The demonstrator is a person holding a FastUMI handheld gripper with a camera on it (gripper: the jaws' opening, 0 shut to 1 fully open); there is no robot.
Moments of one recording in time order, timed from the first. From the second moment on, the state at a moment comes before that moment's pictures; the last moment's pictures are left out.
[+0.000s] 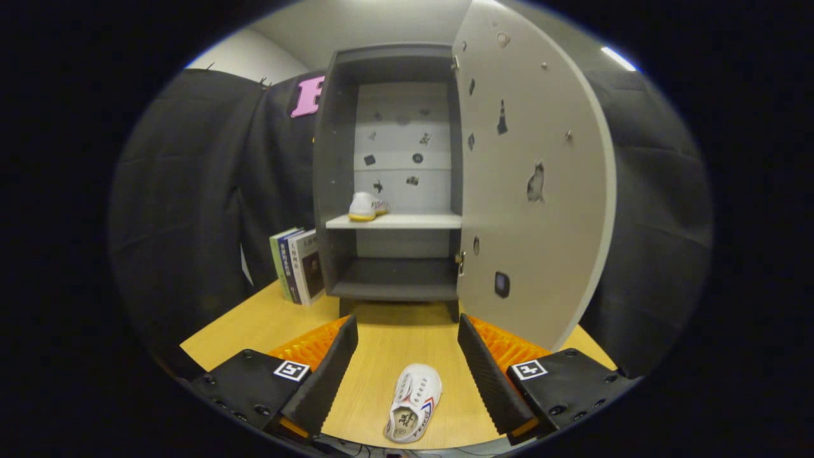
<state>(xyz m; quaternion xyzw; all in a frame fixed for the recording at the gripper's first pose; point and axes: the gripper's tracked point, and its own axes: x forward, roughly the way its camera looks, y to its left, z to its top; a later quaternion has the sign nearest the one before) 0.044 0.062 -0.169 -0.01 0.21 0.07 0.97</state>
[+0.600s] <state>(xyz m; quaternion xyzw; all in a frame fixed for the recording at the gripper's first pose) 0.013 0.081 -0.346 -0.01 0.43 0.08 0.90</state>
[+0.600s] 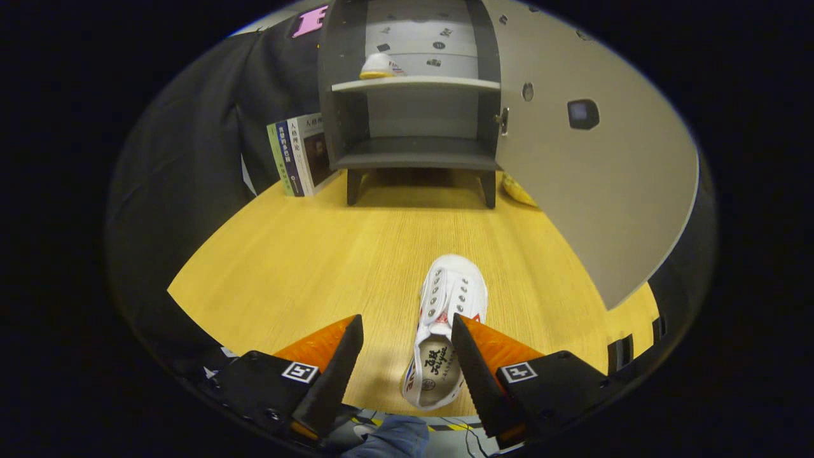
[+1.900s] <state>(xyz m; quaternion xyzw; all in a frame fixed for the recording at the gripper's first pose) 0.060 0.075 -0.348 0.10 0.41 0.09 0.90</state>
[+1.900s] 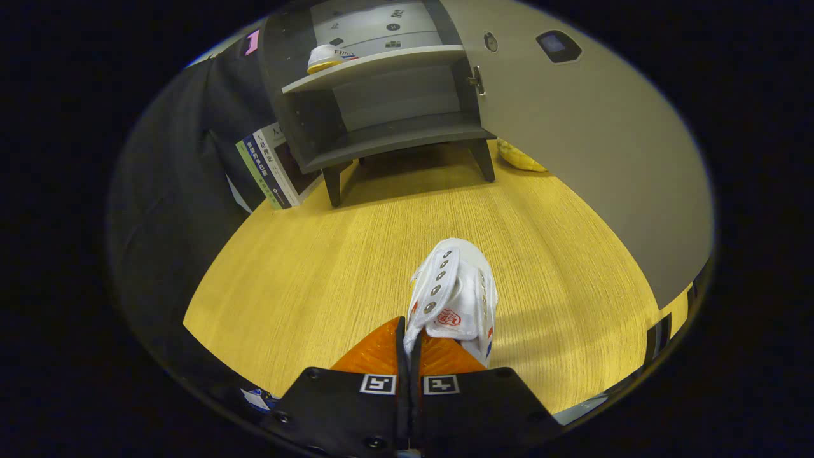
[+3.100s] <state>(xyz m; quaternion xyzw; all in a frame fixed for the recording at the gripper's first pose) 0.281 0.119 -0.043 0.09 0.13 0.16 0.97</state>
